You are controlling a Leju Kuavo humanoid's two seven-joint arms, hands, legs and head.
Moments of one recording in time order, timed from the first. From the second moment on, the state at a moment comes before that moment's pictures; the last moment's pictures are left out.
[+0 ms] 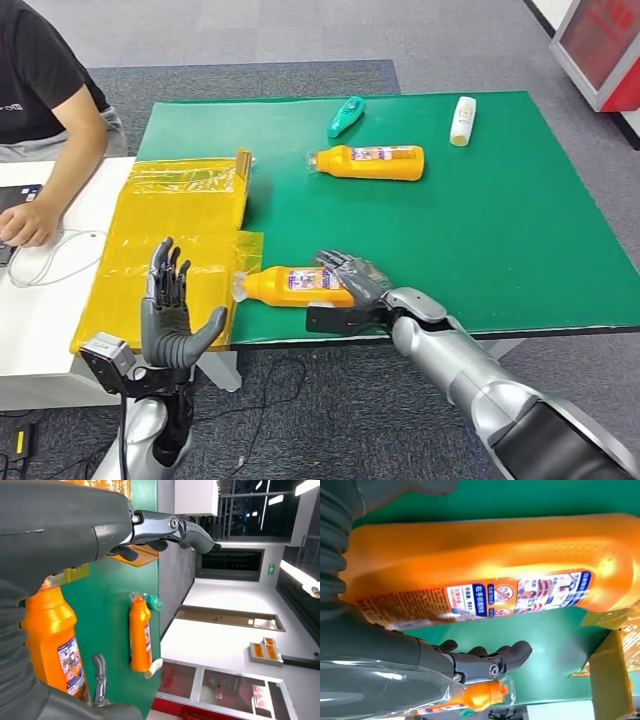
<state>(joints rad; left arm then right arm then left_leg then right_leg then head) -0.05 -0.07 -0.29 -1.44 0.12 0.10 -0.70 -0.73 0.05 0.79 -0.53 0.53 -0.16 -0.45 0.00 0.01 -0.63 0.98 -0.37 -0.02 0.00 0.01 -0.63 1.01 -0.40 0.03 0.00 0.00</state>
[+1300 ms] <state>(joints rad) -0.09 -0.11 -0.28 -1.40 0.11 0.04 -0.70 -0.87 0.07 0.78 -0.35 0.58 0.16 -0.22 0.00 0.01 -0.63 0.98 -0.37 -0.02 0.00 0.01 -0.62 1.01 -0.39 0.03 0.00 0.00</state>
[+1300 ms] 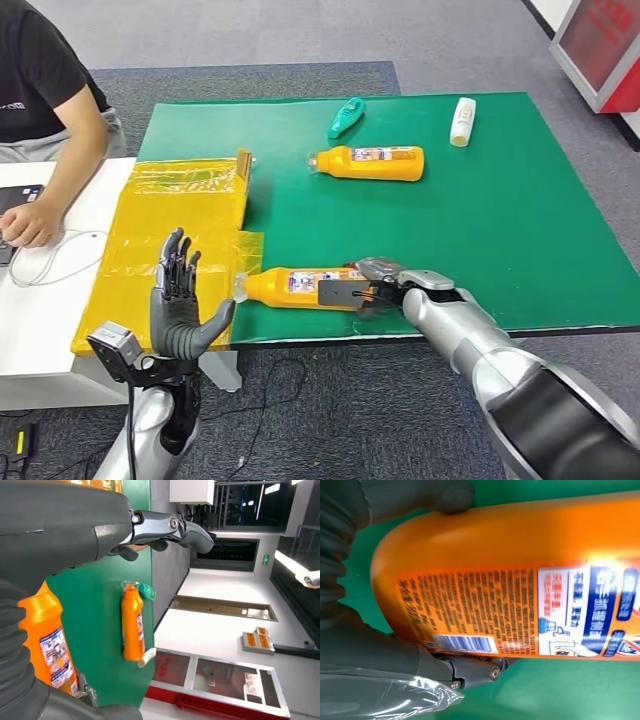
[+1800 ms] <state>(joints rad) -0.09 -0.11 -0.26 -1.40 0.10 0.06 -0.70 -0.81 0.09 0.74 -0.35 0.52 -0.04 -0.31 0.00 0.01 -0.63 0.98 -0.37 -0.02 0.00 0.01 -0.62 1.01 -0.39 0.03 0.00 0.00</state>
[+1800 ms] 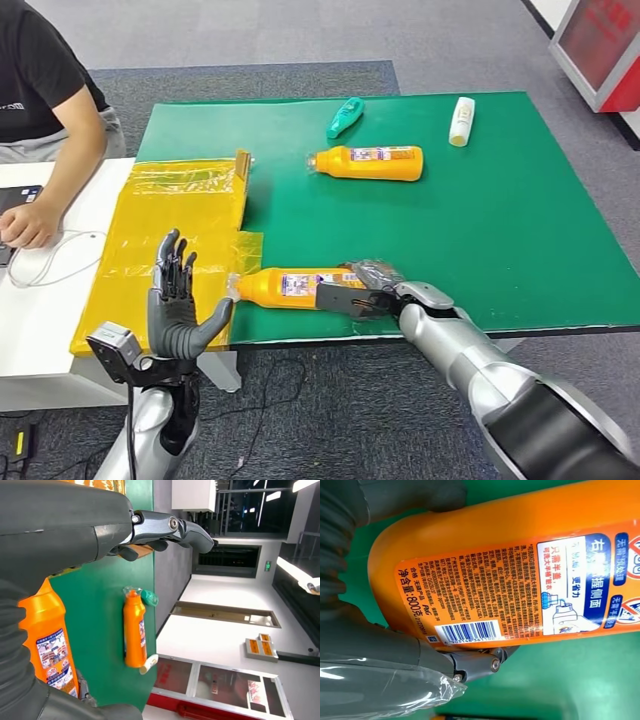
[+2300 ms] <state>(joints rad) -0.08 -0.11 -0.26 -1.40 0.16 0.01 -0.70 -0.66 0.11 0.53 -0.42 0.14 0.15 -0.54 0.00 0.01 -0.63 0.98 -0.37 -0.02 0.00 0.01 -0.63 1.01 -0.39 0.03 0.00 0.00</state>
